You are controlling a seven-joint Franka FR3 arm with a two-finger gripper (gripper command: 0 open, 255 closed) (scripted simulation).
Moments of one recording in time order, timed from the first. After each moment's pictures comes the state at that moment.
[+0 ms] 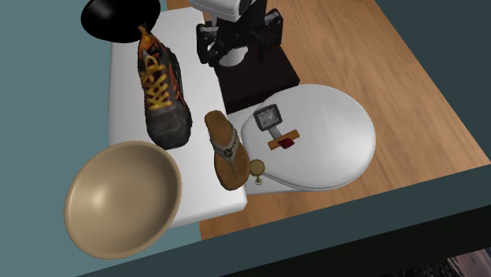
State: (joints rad) arm -0.01 -0.33 -0.14 -2.03 -0.09 1.70 -0.13
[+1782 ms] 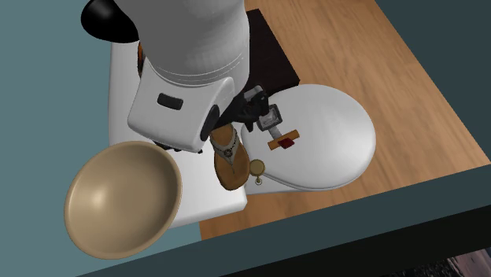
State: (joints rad) arm -0.07 0.16 -0.25 -1.47 0.06 1.63 -0.40
